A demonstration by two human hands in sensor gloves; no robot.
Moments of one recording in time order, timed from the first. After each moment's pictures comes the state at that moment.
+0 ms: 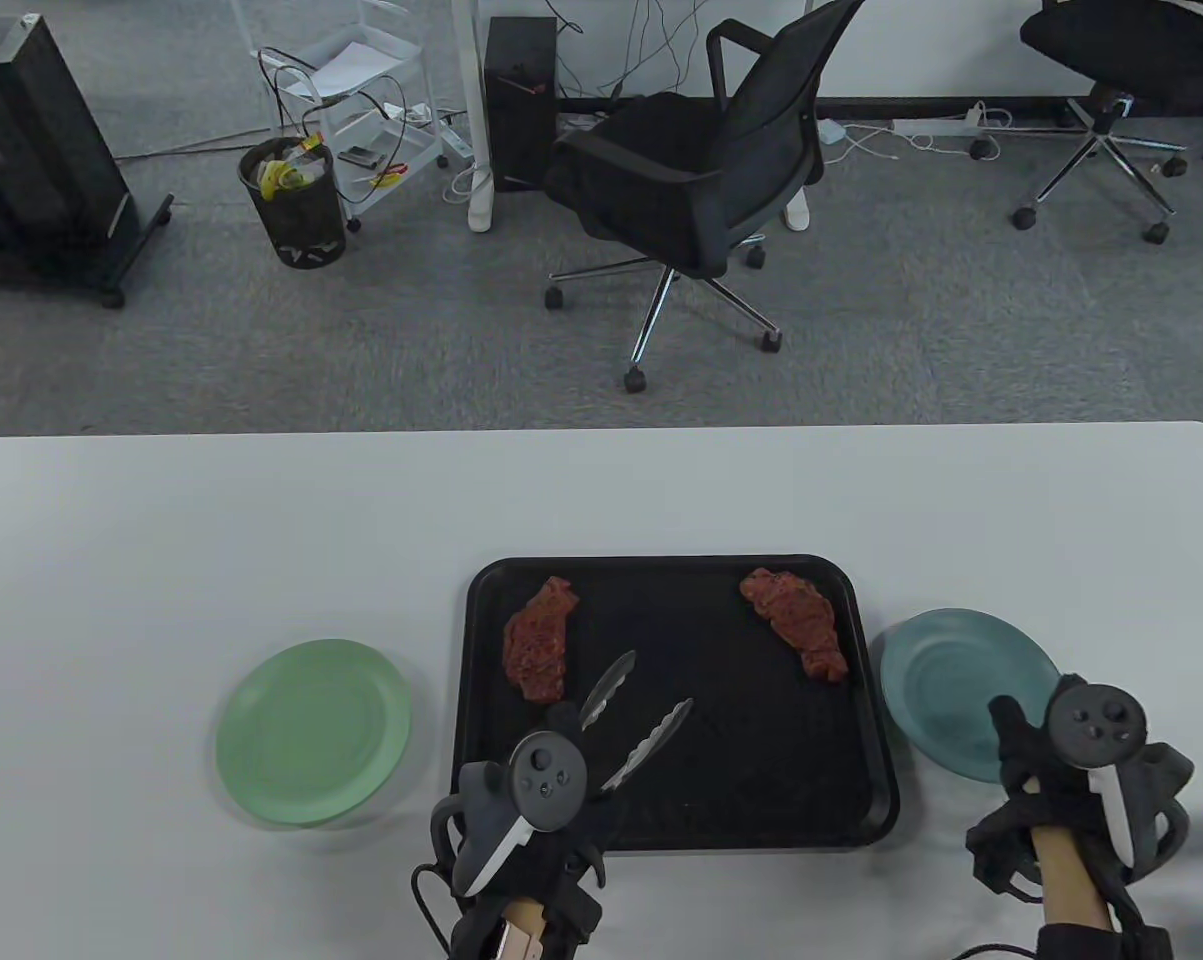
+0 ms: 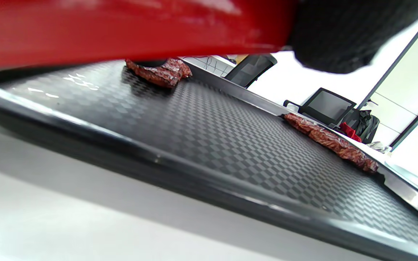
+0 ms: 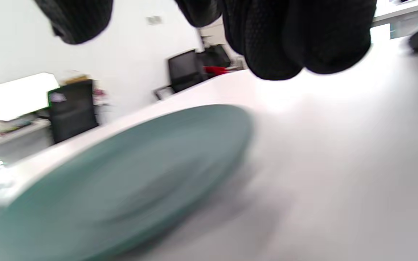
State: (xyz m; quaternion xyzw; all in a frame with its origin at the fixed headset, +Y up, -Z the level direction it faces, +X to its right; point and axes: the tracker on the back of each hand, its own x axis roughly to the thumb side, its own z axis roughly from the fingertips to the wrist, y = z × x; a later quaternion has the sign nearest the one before) left_hand -0.104 -0.738 -0.237 -0.09 -0.06 0.20 0.97; right_hand 0.367 -0.720 -0.234 -0.39 -0.01 0.91 0.17
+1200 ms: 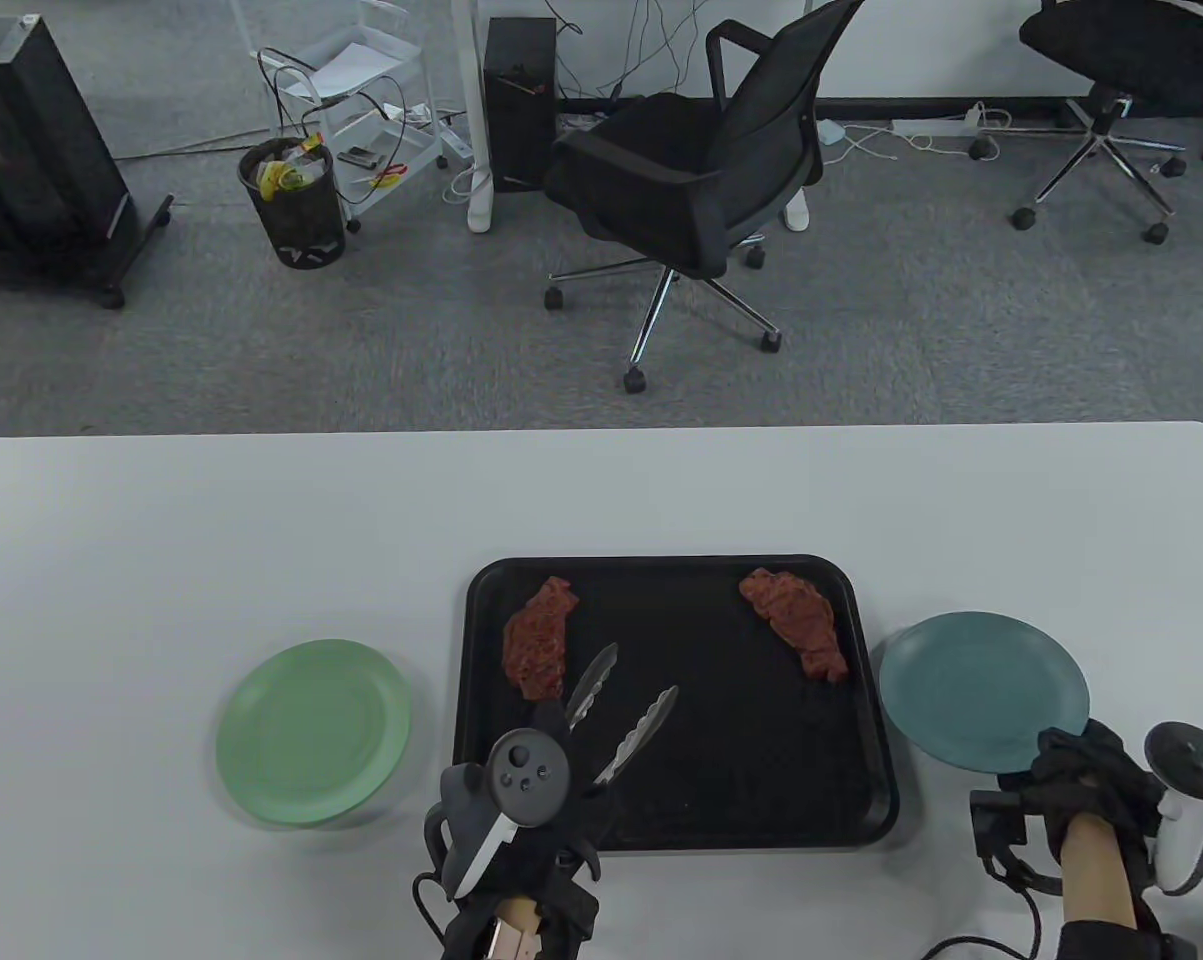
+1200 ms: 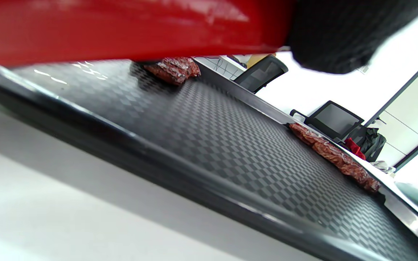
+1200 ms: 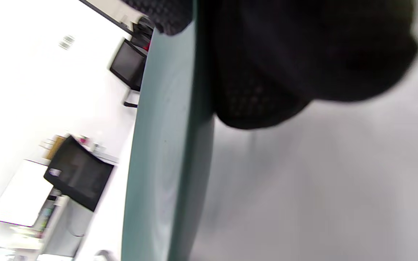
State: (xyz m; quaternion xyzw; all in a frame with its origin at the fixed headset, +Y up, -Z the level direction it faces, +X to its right) left_hand -0.113 -0.743 -0.237 -0.09 -0.03 0.24 0.96; right_hand 0.368 -0.734 -0.224 -0.41 -0.04 0.75 0.51
